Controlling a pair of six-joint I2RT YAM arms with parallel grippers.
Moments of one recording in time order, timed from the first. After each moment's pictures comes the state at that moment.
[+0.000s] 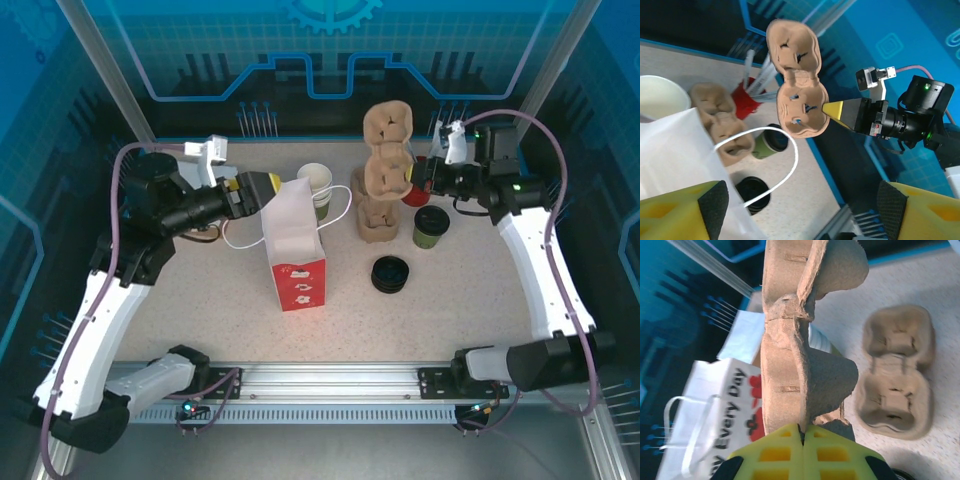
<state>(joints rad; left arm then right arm) -0.32 1.04 1.39 -0.60 0.55 -0.69 0.11 1.30 1.50 -0.82 -0.58 0.36</state>
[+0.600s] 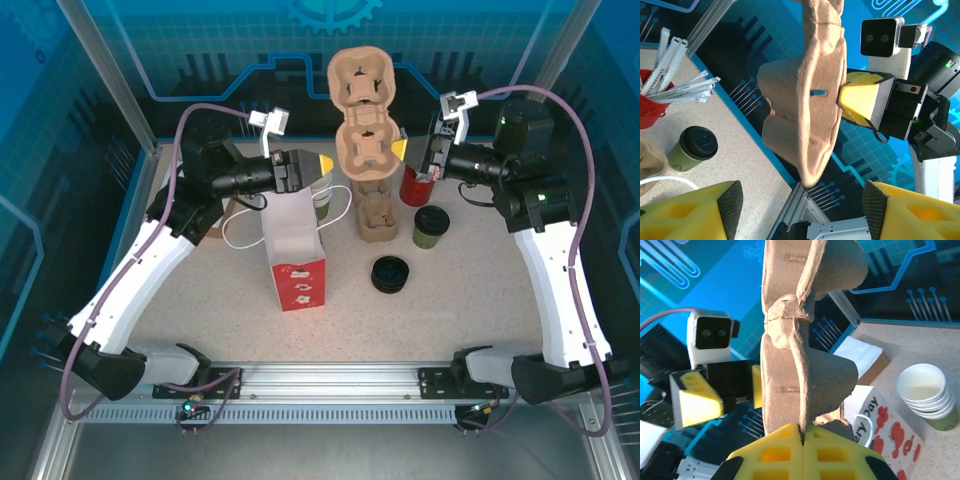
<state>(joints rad) -0.47 1.32 1.53 -0.32 0.74 -0.76 0.19 1.27 1.70 -0.70 -0.85 0.49</state>
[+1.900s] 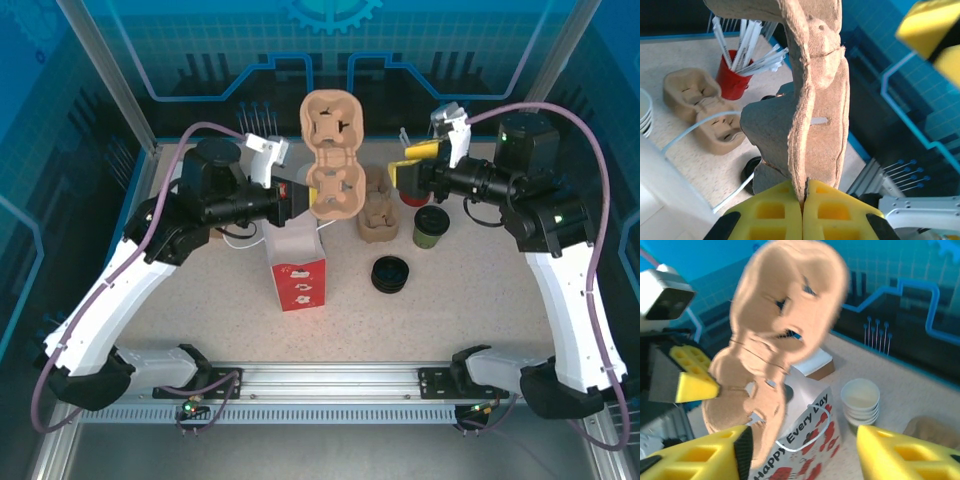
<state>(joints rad) -0.65 1.23 1.64 -0.82 0.30 -0.45 0.32 1.20 1.78 -0.90 -0.58 -0.03</state>
